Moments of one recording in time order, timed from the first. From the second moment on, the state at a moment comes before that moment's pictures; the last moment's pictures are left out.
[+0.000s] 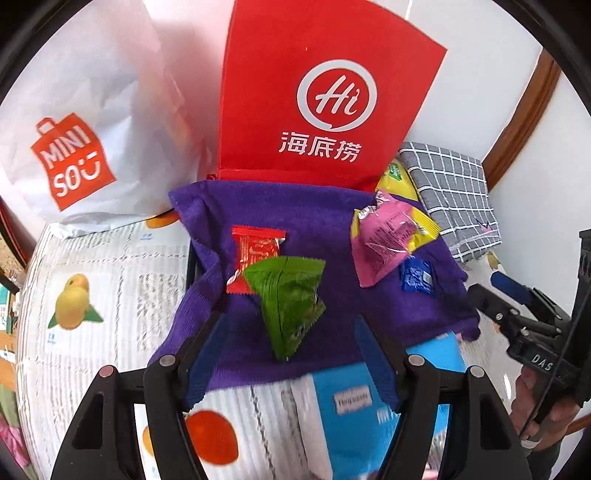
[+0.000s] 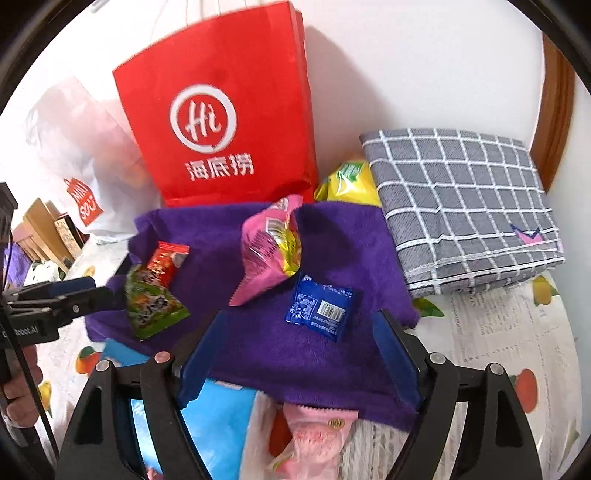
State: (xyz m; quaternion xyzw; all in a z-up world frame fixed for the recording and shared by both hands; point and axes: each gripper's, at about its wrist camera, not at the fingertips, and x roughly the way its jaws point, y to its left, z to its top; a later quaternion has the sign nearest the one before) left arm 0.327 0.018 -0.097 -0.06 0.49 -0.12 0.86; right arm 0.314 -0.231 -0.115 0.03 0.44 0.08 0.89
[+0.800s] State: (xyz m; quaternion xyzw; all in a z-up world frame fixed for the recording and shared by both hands) left arm 0.212 0.024 -0.063 -0.07 0.45 -0.13 0.88; right arm 0.203 -0.251 -0.084 0.06 0.45 0.06 0.89
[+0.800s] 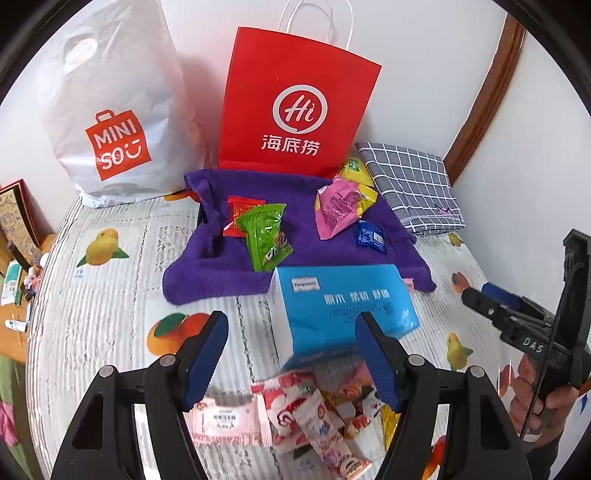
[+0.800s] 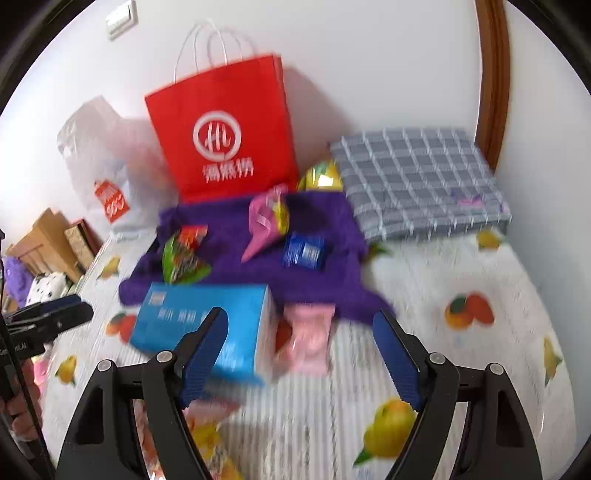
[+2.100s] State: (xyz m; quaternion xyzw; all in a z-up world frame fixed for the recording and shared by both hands) left arm 0.217 0.048 -0.108 -0.10 0.48 -0.13 0.86; right arm 0.246 -0.256 -0.174 0.08 0.50 0.05 0.86
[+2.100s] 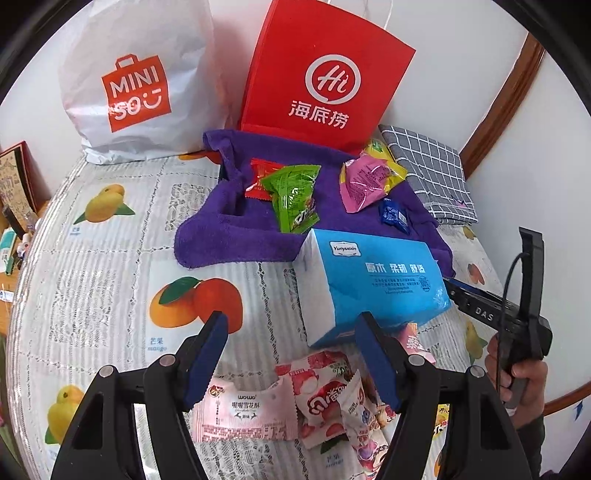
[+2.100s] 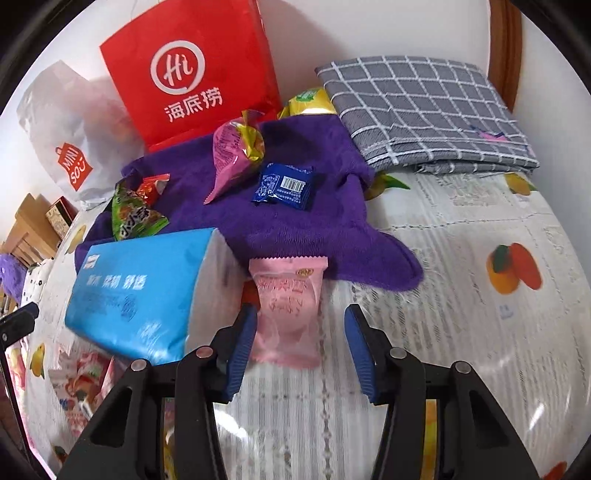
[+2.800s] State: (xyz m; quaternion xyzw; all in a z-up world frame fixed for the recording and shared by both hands) left arm 0.217 0.053 -0.117 -0.10 0.48 -0.13 0.86; right arm 0.255 -0.261 -0.179 0.11 0.51 0.07 0.85
